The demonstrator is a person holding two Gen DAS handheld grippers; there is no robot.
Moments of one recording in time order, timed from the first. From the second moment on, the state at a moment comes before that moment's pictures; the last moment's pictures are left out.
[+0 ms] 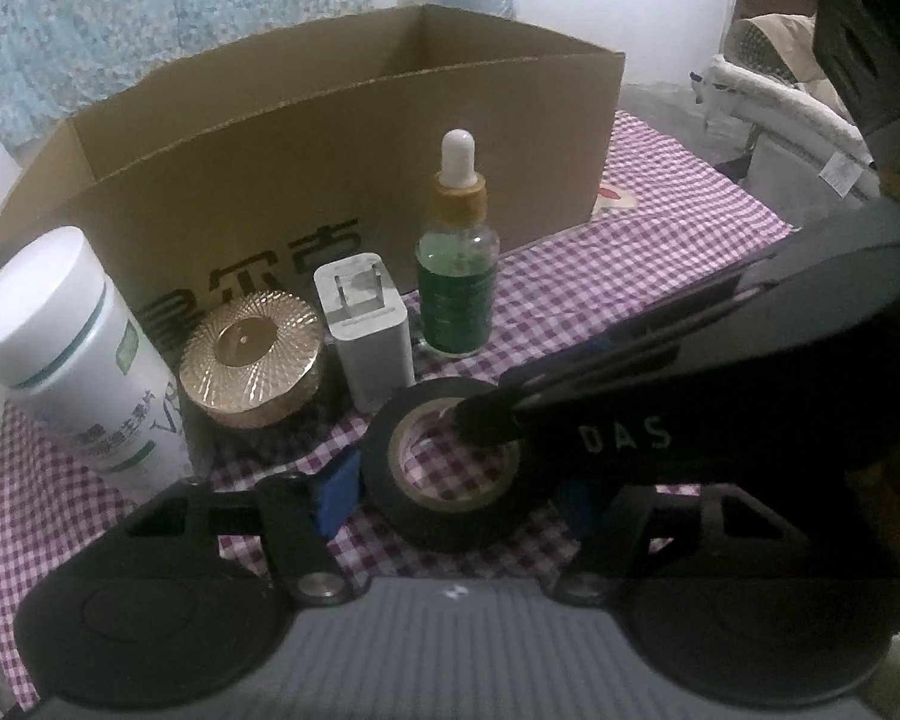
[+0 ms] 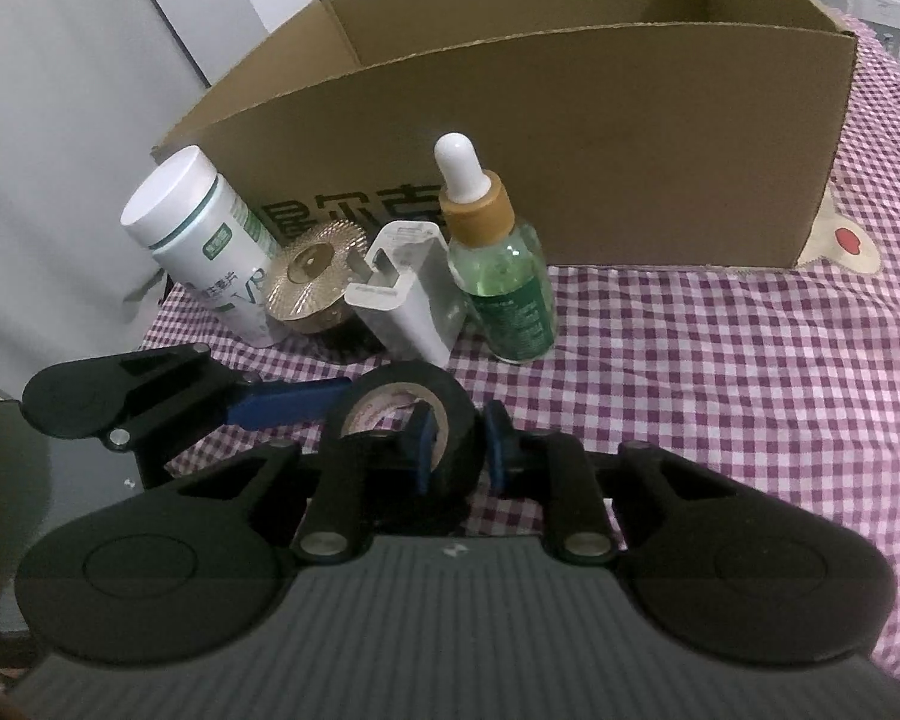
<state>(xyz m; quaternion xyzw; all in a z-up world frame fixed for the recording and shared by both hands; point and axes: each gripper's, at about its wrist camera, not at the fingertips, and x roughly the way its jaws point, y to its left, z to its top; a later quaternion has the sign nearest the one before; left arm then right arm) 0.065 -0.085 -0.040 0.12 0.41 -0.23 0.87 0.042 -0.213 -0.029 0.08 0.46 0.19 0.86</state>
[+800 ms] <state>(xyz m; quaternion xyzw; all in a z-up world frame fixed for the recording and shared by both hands) 0.102 -0.084 0.115 0.16 0.31 -0.19 0.92 0.074 -0.226 0.127 0.05 0.32 0.25 0.91</state>
